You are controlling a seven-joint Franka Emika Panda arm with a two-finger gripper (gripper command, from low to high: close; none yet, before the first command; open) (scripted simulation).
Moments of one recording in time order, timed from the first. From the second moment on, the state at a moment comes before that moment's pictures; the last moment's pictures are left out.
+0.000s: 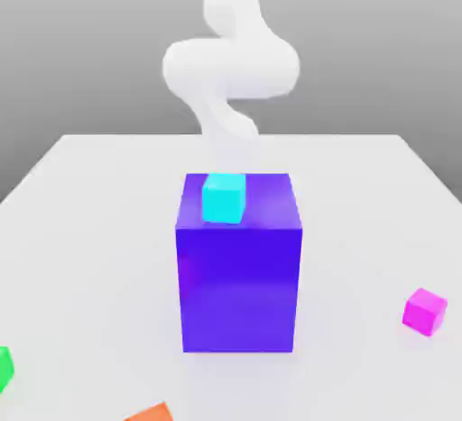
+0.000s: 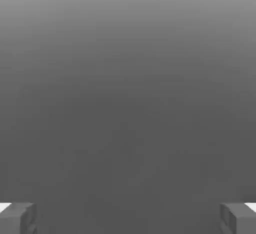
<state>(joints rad) 0.03 -0.71 0.03 -2.33 0.01 2.34 0.79</state>
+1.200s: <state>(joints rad) 0.53 0.40 0.18 -2.54 -0.33 2.92 1.02</state>
